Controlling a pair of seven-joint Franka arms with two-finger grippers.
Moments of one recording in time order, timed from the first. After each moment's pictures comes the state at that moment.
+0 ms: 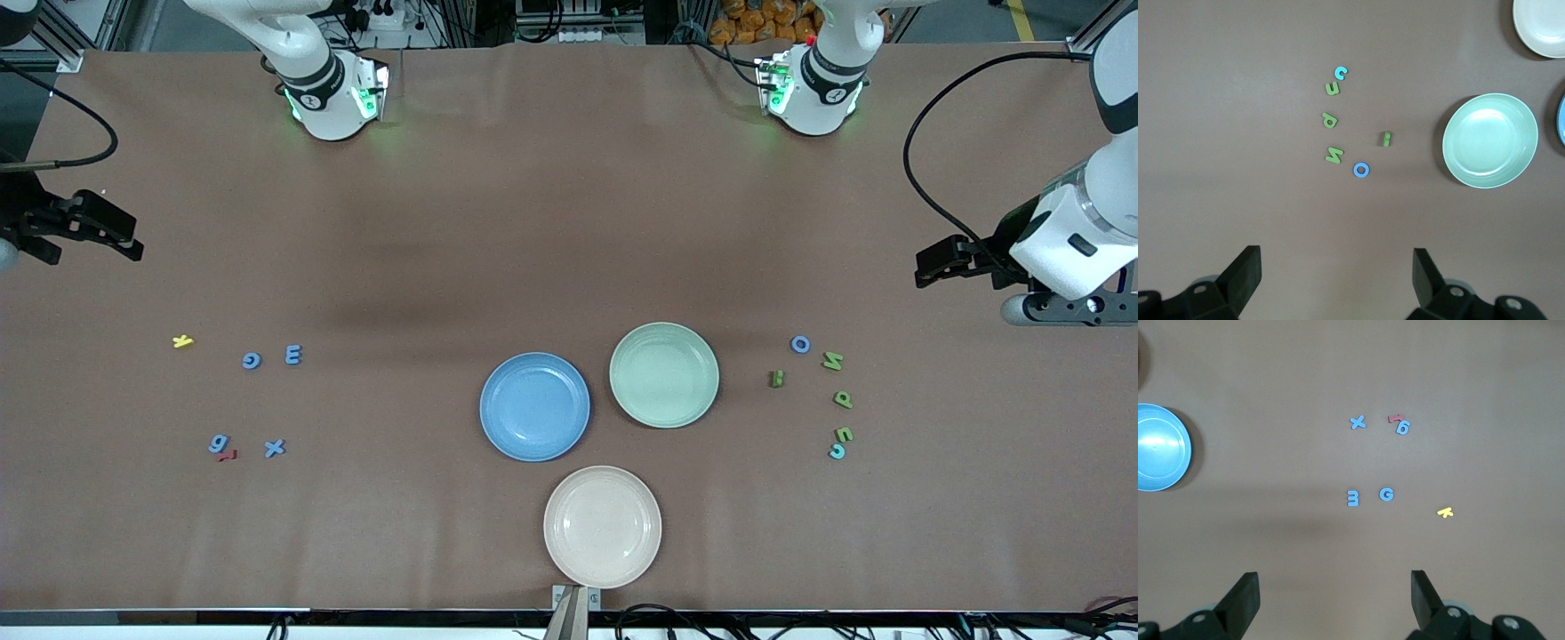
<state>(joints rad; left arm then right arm) 0.04 0.18 -0.18 -1.43 0.00 1.55 -0.12 0.02 0.03 -0.03 -1.51 0.00 1.59 -0.04</state>
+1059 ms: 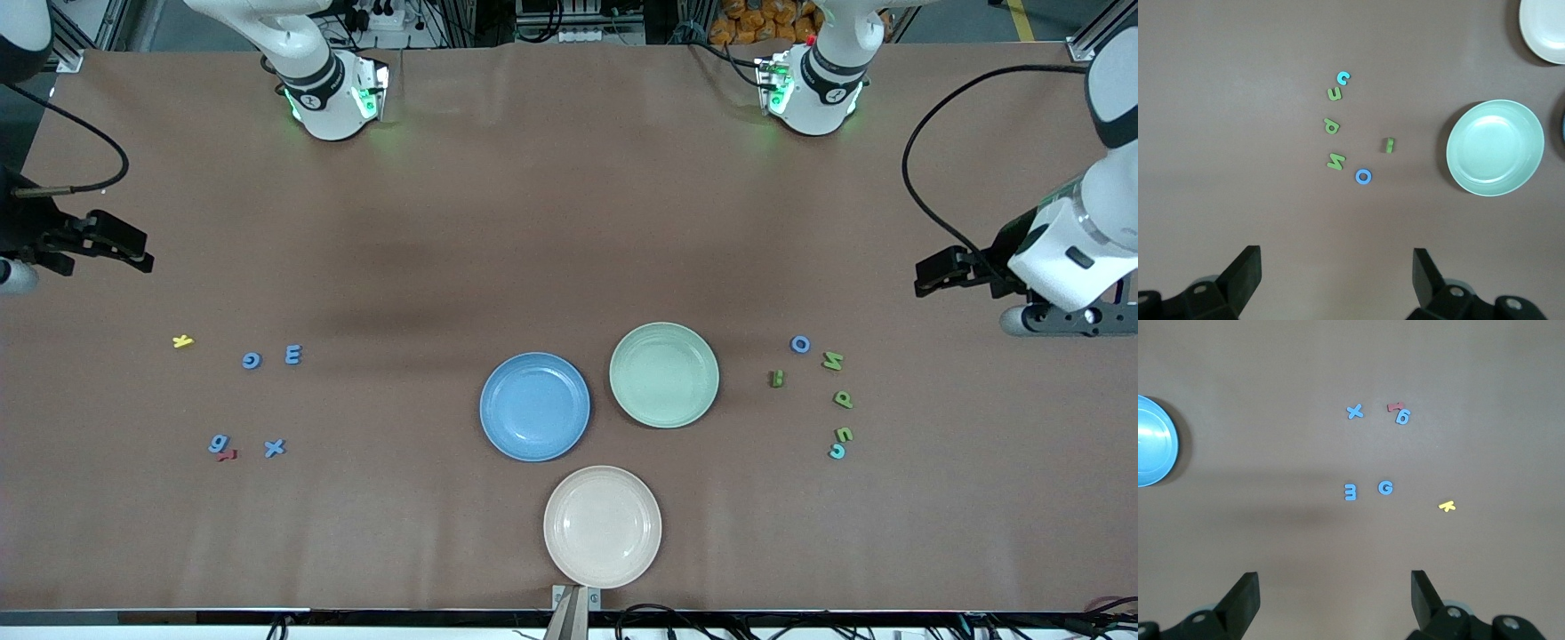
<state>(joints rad) 0.05 0.20 -0.18 -1.44 0.01 1.59 -0.12 0.02 0.08 -0.04 -1.51 0.00 1.58 -0.04</state>
